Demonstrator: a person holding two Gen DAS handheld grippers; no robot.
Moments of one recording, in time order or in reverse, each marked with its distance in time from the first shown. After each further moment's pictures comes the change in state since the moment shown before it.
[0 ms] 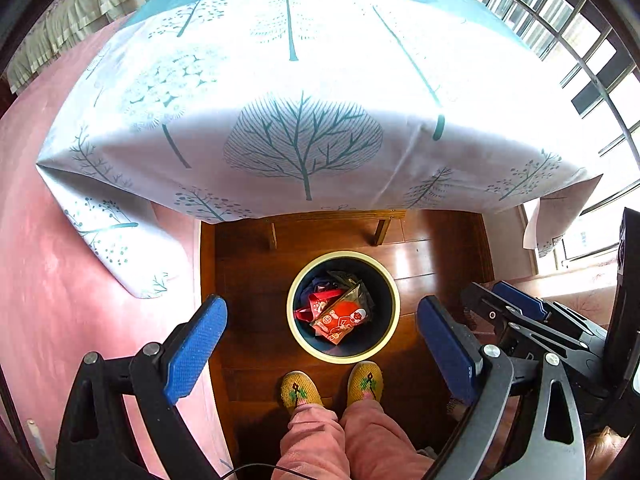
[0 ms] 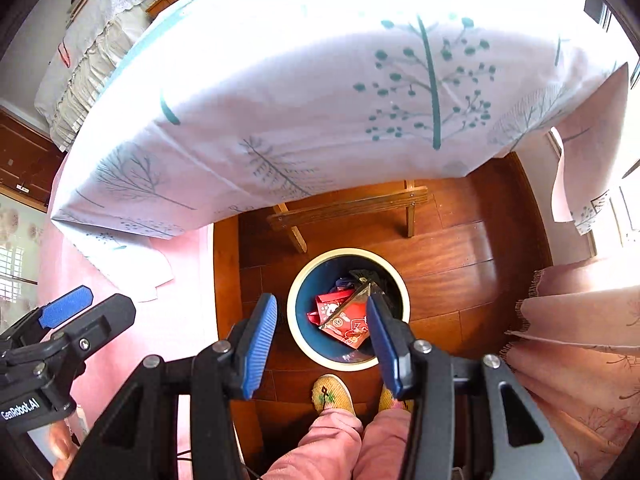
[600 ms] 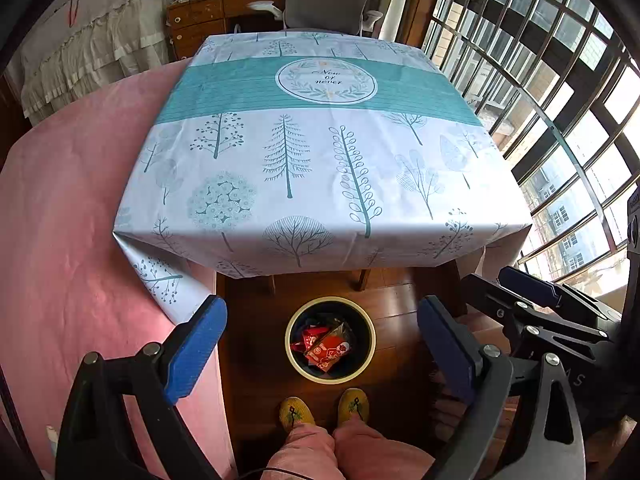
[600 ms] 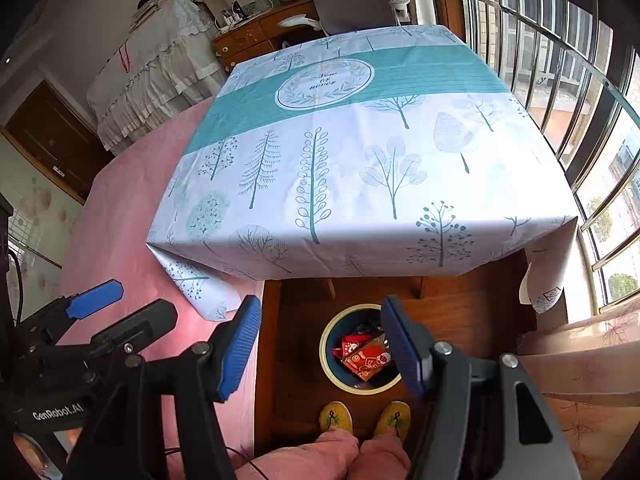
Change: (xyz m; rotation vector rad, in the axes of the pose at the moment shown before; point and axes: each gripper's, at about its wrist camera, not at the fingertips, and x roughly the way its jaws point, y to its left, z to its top) left arm -0.161 -0.018 0.019 0.022 -0.194 -0.016; right arm -0.162 0.054 0.032 -0.147 -0.181 0.064
